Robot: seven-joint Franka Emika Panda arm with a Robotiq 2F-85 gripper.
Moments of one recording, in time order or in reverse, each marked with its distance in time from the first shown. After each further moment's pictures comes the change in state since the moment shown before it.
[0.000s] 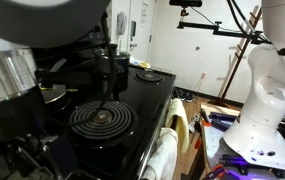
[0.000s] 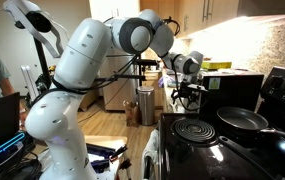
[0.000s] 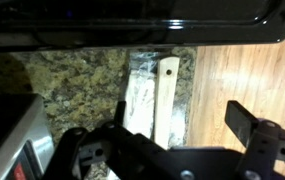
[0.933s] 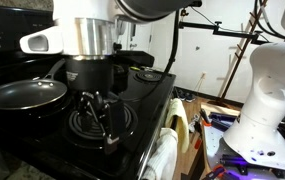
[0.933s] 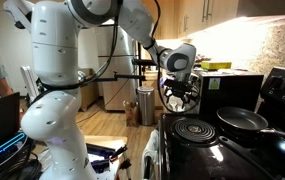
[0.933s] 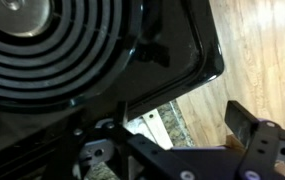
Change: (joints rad) arm -0.094 -0.409 -0.017 -0.502 0.184 0.220 0.243
